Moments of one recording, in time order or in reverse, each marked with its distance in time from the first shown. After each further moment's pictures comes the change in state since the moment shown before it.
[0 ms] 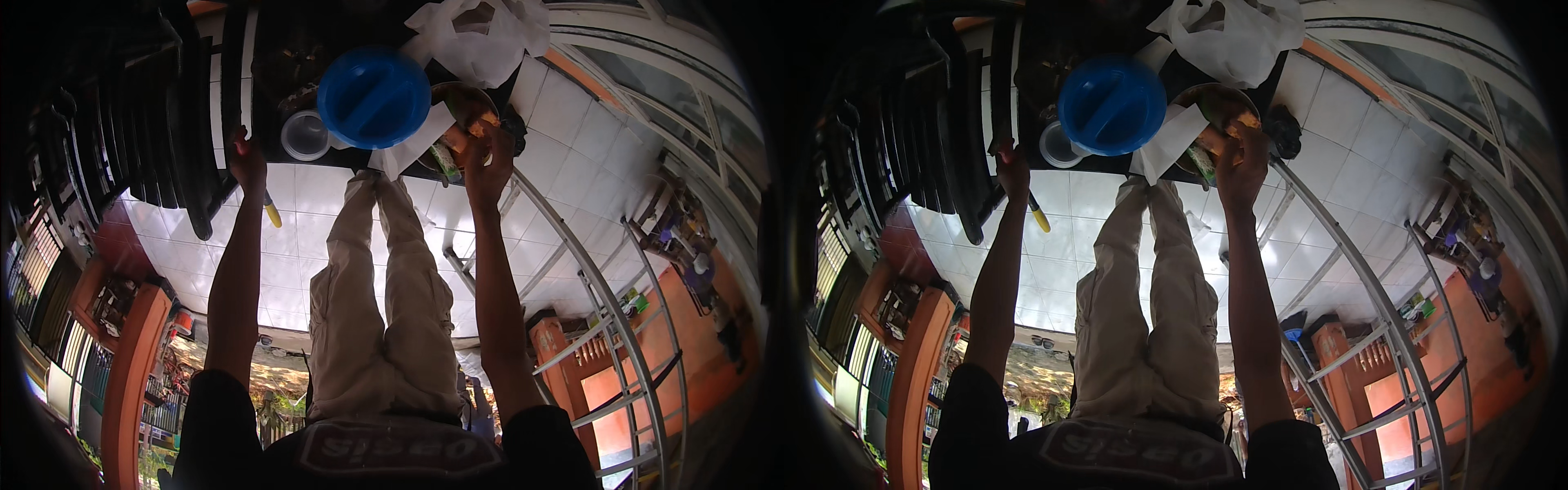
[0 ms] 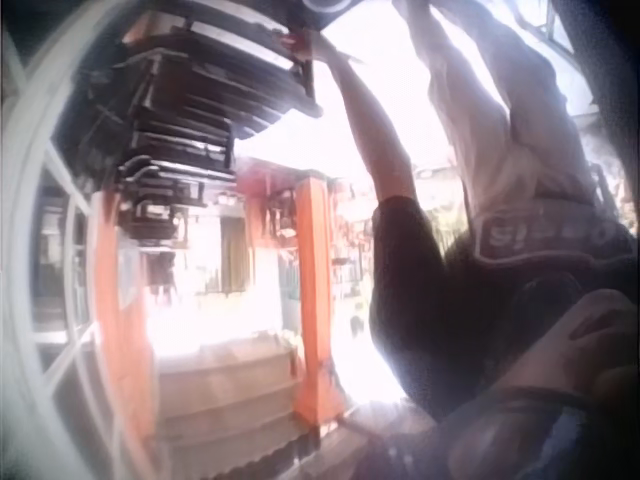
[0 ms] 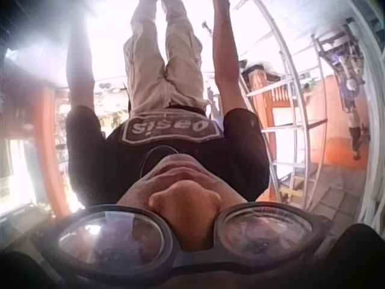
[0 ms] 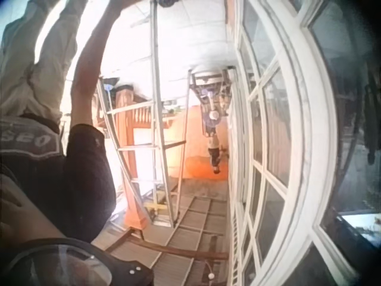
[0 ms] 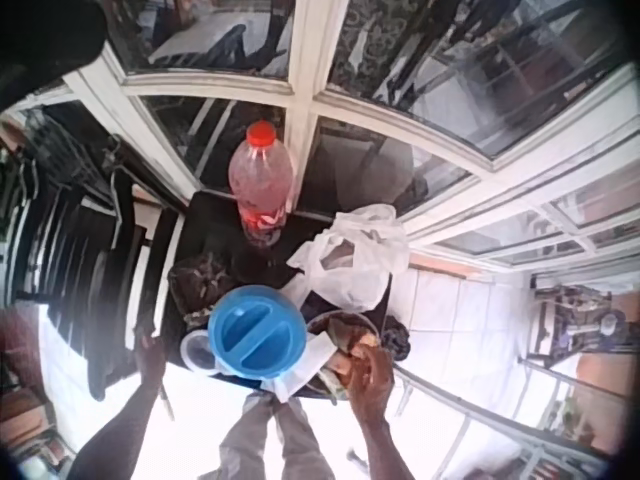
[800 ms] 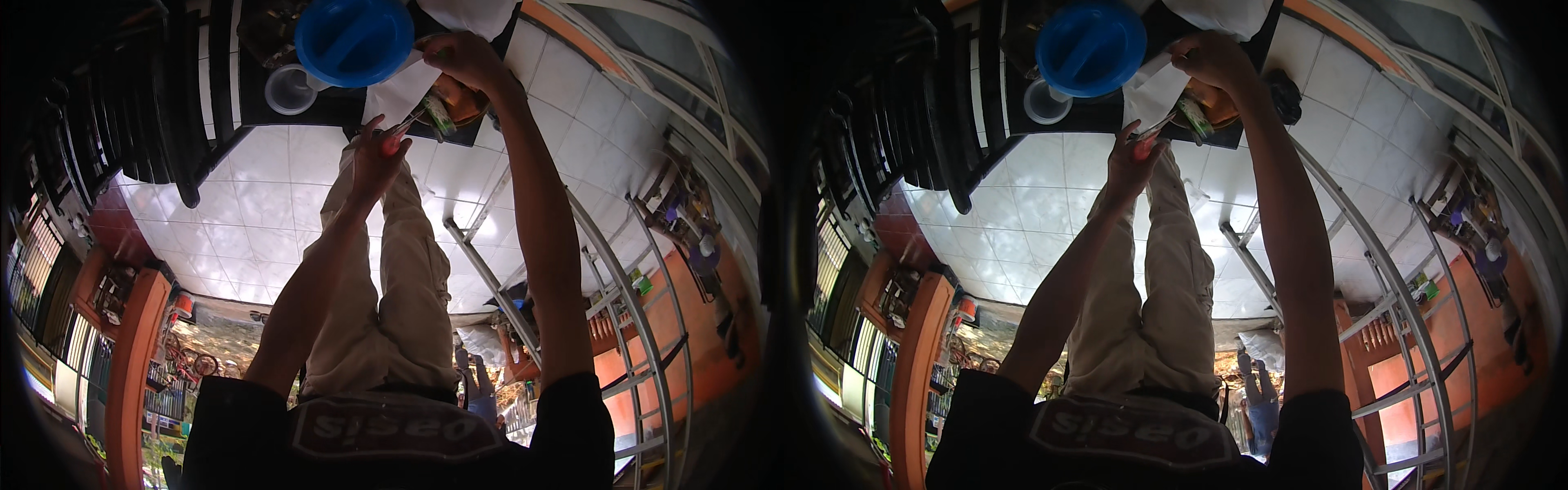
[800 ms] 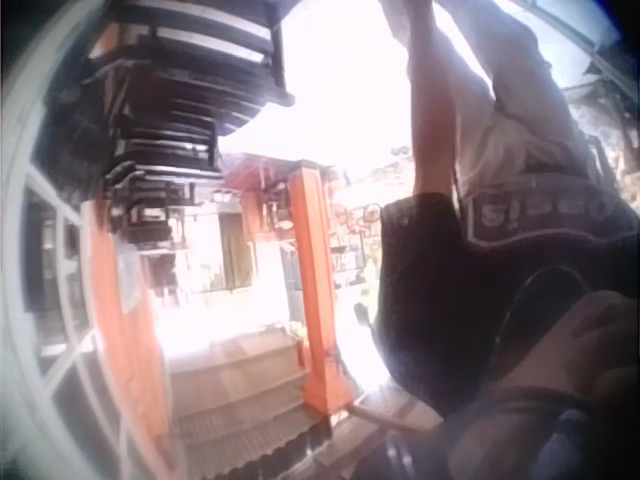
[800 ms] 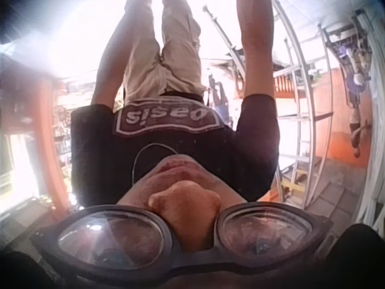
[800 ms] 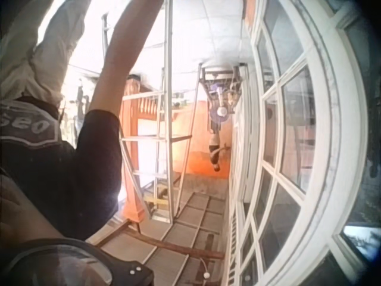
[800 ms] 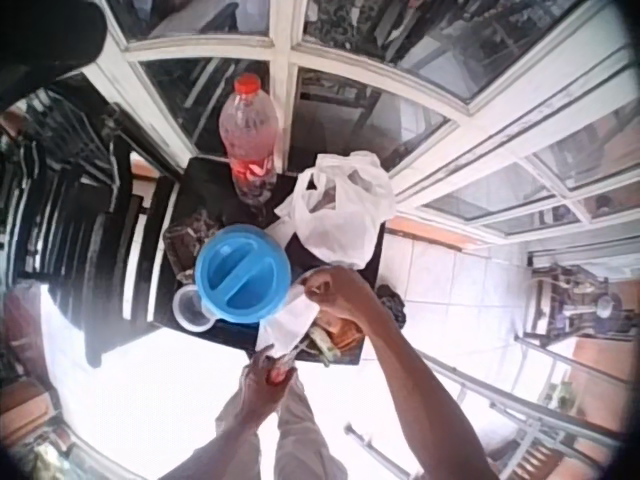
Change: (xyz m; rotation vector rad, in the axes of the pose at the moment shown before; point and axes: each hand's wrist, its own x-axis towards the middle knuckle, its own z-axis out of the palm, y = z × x) left_hand -0.236 0.141 0.064 -0.274 -0.525 0.322; right_hand 0.107 0.000 0.026 -0.078 -0.873 -0.079
